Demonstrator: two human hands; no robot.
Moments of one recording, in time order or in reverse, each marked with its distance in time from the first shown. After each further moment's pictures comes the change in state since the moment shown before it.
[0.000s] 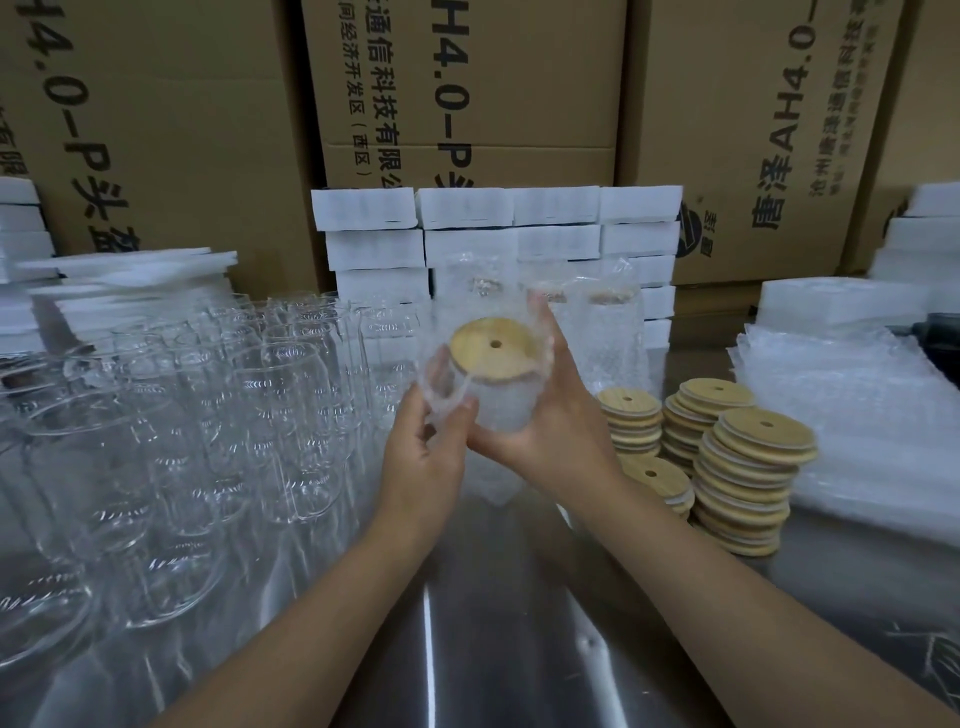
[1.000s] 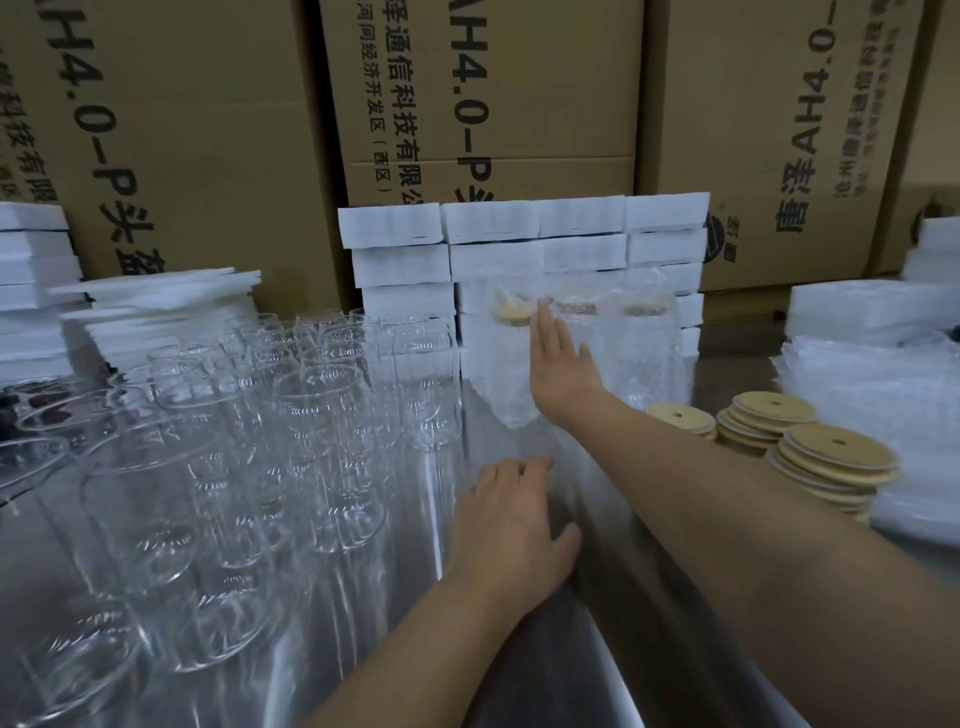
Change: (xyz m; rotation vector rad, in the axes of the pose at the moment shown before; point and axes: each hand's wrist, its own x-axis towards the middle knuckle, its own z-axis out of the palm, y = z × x) left_hand -0.009 -0.027 0.000 1.089 -0.471 0.087; right_hand 0.112 0.077 0.066 -0.875 -0.438 0.129
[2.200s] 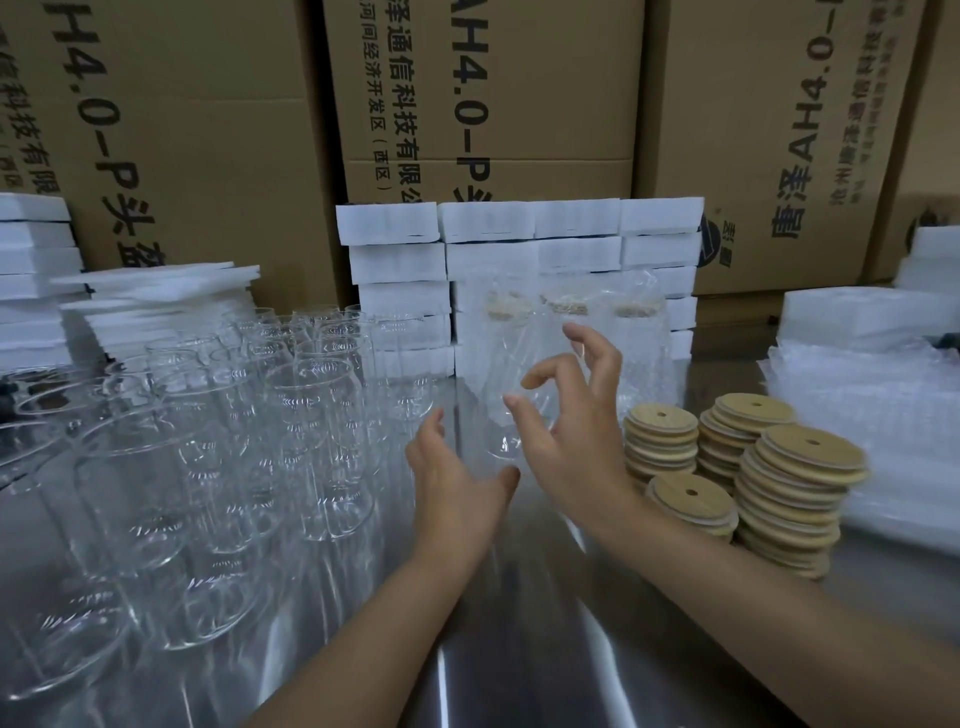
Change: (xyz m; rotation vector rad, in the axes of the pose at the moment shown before) left_hand 0.012 -0.012 -0.001 -0.768 0.336 -0.411; right_hand -0.133 -0.025 -0.037 0.971 0.658 -0.117
